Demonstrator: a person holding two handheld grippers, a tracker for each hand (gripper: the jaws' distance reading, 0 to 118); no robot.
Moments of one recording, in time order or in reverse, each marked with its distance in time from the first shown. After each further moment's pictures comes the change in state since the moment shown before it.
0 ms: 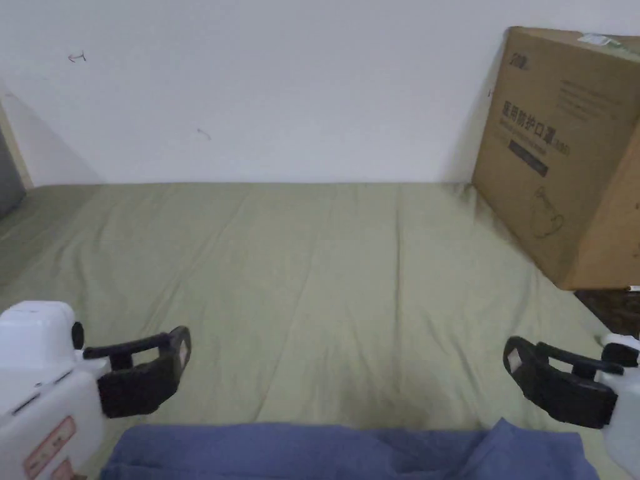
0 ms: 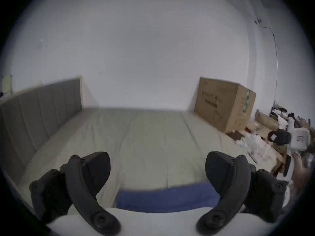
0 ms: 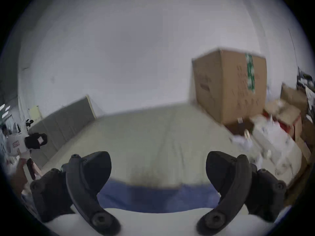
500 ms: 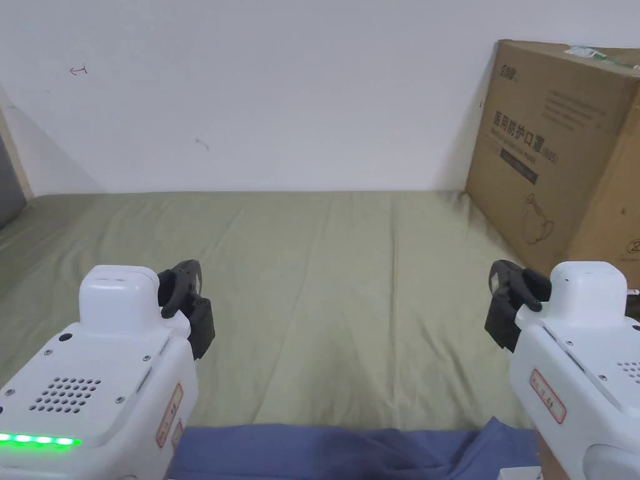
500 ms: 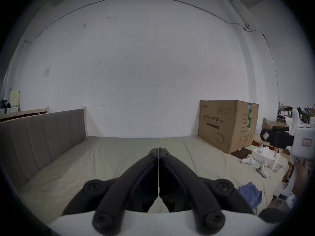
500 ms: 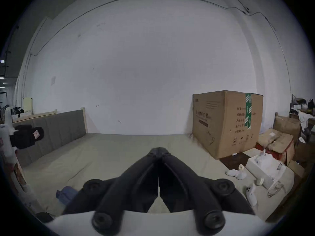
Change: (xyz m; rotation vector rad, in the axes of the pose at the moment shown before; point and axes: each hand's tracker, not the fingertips) left arm 0.053 0.007 -0.006 0.203 0.038 -0.063; right arm -0.056 0.016 -0.013 0.179 -0.109 0.125
